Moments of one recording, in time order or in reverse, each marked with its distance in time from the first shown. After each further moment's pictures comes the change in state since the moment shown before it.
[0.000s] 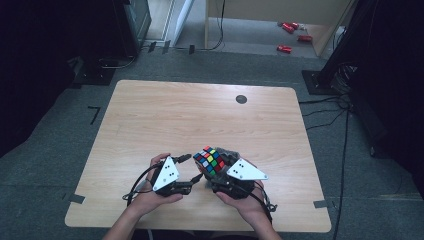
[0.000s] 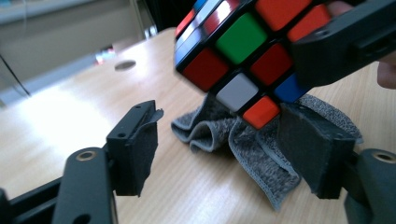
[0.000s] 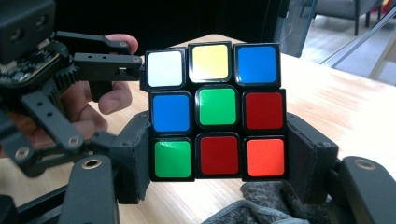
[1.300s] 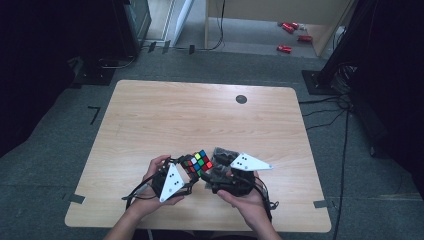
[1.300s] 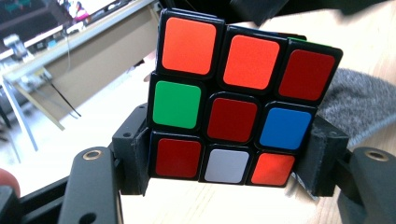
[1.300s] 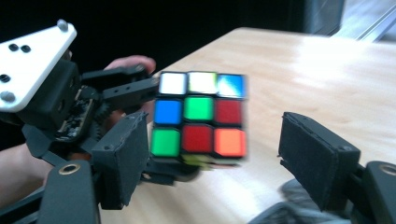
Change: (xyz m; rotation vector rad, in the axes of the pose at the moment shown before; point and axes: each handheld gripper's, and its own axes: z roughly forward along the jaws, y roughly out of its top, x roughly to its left) left arm -0.005 -0.001 -0.002 0.023 0.120 0.113; right arm -0.008 0.016 -0.007 0.017 0.120 0.187
